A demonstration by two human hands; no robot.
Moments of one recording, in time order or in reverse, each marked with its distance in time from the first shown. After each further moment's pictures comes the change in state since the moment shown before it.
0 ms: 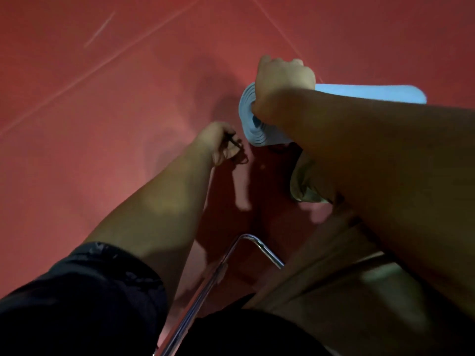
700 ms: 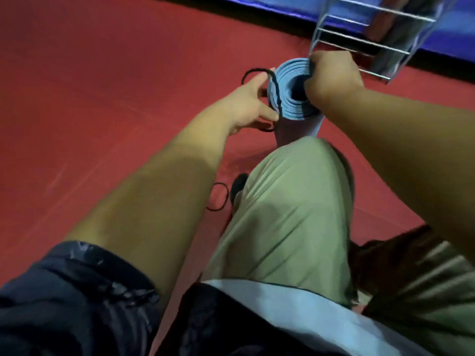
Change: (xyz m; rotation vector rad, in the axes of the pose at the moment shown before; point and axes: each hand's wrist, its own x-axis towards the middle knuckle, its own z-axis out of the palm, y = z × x) left_hand -0.240 0.092 0.295 0.839 -0.730 0.770; right_hand -0.185 0.266 -0.180 0.246 0.543 0.511
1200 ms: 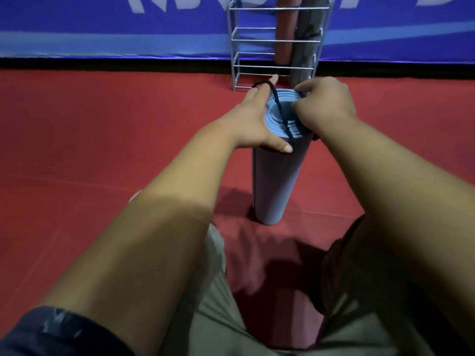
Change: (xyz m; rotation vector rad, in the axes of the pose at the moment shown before) left_hand 0.075 0.100 0.153 0.780 -0.230 0.387; right_hand -0.020 0.160 -0.075 0.378 0.207 0.375
